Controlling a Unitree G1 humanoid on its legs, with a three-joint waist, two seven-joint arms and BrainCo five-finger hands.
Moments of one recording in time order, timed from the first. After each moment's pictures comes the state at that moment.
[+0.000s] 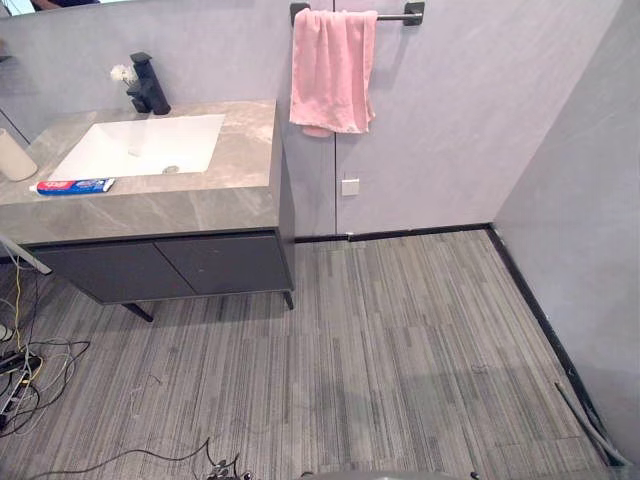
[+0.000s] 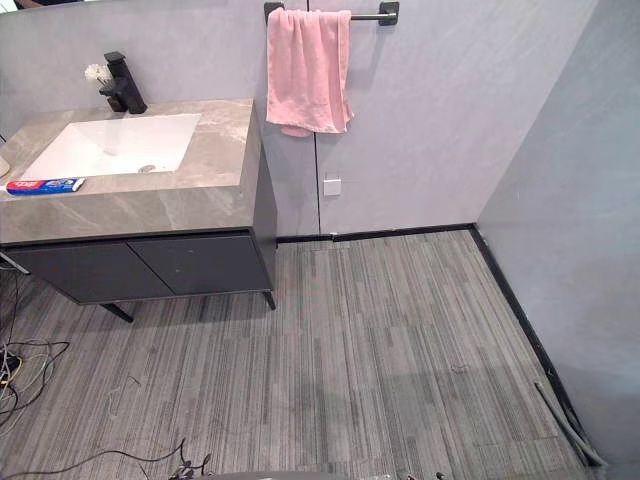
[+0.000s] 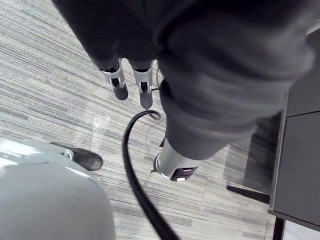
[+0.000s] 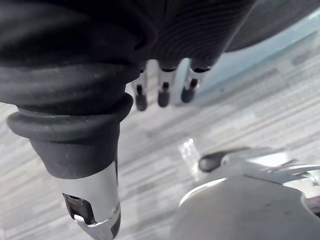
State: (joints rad) left arm 0.18 0.10 0.11 1.17 -0.31 -0.18 0.03; right arm 0.12 -0.09 -0.30 1.23 0.07 -0.09 -0.06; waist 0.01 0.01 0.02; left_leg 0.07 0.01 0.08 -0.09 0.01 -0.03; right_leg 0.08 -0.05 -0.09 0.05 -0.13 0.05
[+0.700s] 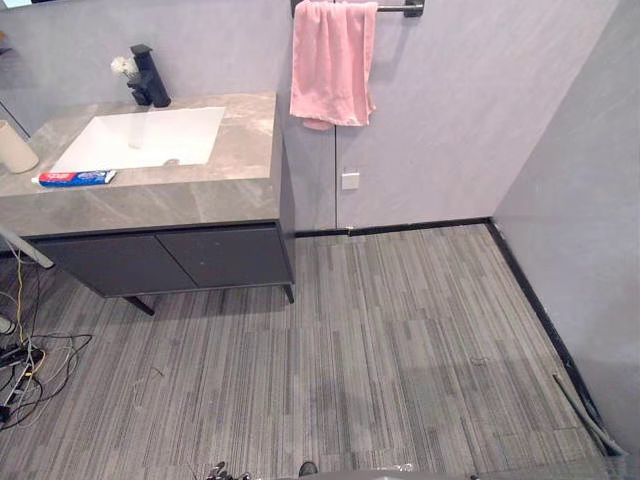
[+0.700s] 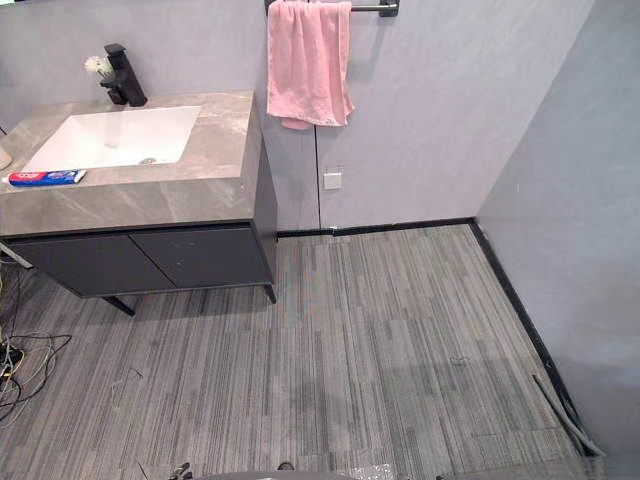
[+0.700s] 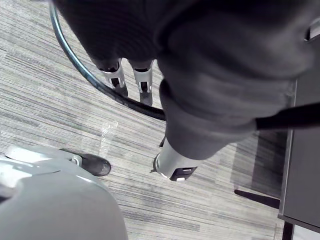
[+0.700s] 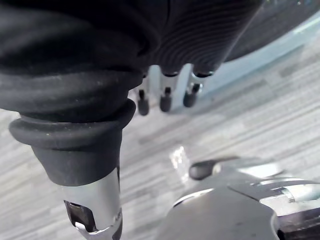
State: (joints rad) left arm 0.18 0.10 0.11 1.18 -0.30 -0.19 0.03; right arm 0.12 -0.09 -0.30 1.23 0.07 -0.09 -0.07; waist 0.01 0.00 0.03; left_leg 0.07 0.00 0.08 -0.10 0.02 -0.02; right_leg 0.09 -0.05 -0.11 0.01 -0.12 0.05
